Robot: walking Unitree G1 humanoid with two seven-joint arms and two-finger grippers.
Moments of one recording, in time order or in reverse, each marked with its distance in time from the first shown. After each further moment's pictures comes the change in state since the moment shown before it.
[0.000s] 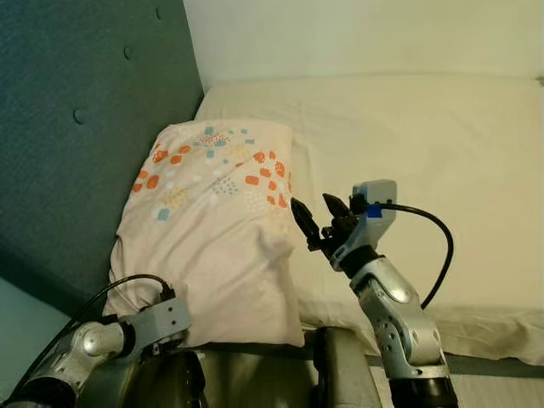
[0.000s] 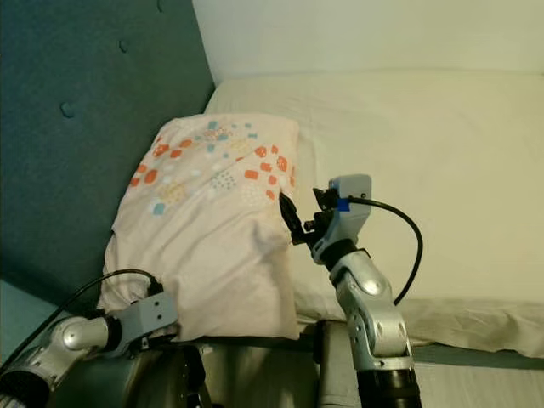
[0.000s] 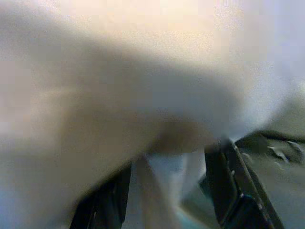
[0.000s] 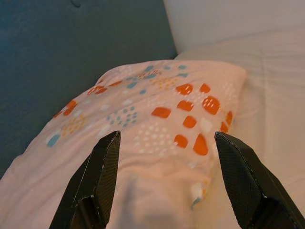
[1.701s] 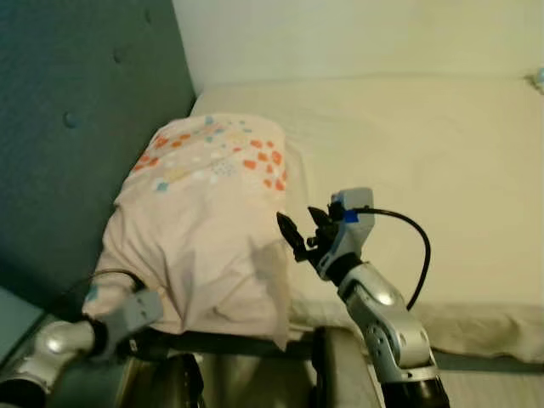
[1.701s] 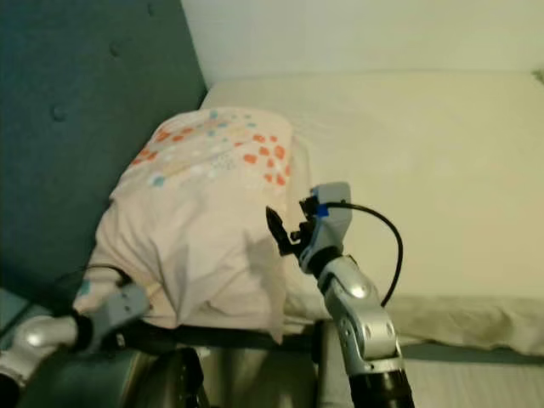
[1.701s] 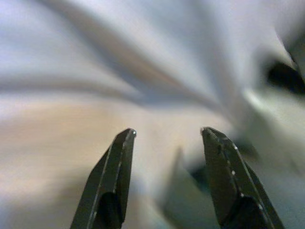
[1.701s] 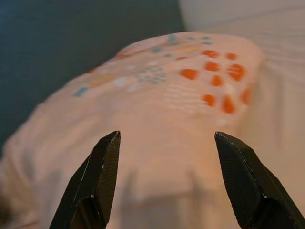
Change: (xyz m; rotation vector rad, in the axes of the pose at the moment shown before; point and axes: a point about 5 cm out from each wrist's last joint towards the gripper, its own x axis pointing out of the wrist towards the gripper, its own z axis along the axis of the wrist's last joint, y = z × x) left arm -0.056 0.044 -0.011 -0.233 -0.141 0.045; right arm 0.004 0.013 -0.013 0.024 0.079 0.038
